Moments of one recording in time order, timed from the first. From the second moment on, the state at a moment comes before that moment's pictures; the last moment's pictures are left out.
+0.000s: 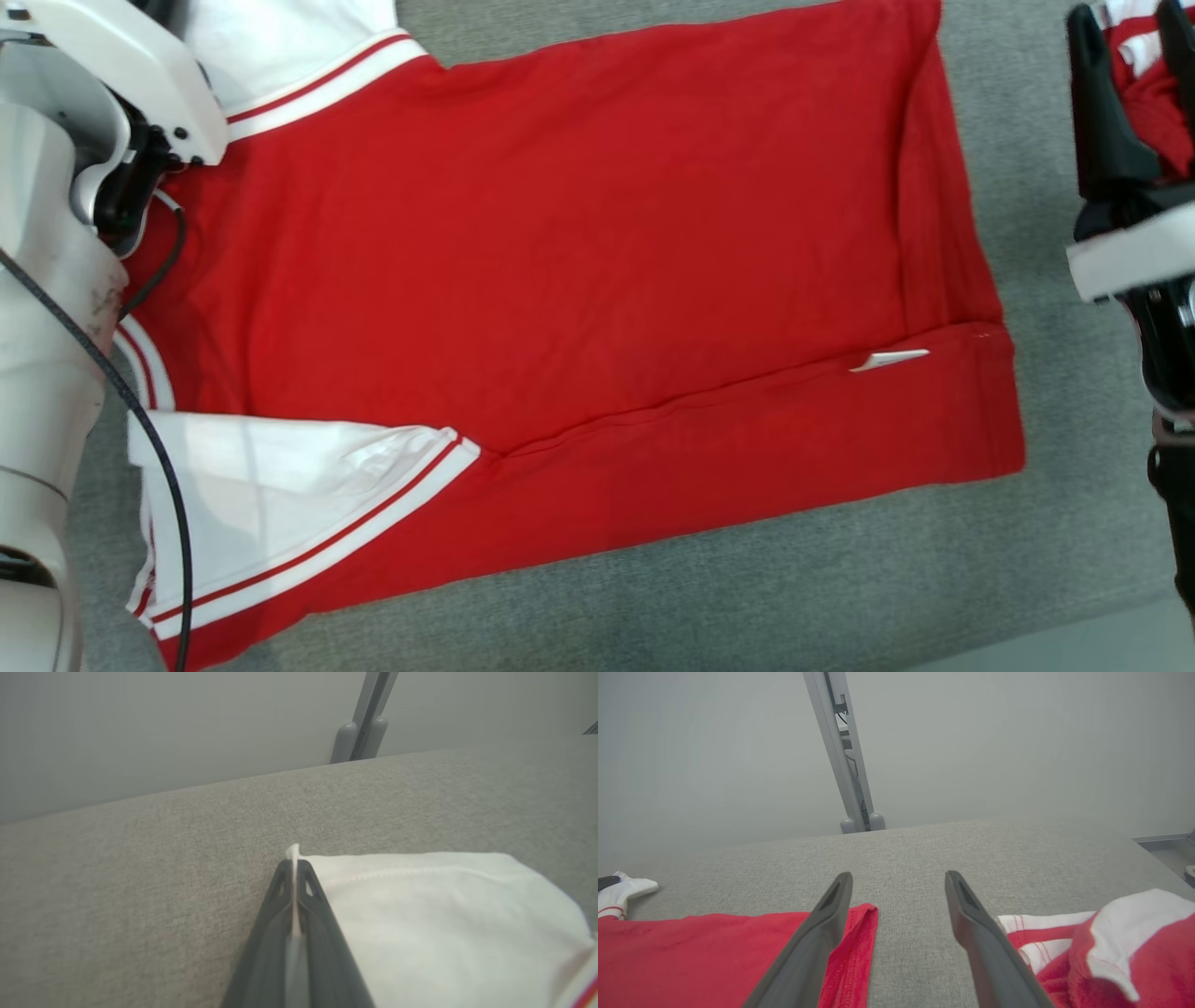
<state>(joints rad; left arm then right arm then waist) -1.19 0.33 -0.54 1.00 -0.65 -0.13 0.00 -0.59 -0.23 0.02 0.09 0.46 0.13 0.03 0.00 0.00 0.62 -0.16</state>
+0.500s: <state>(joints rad) -1.24 0.30 -0.66 1.00 -0.74 -0.13 -0.04 -0.87 -0.34 0.29 0.47 0.57 0.13 0.24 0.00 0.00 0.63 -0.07</state>
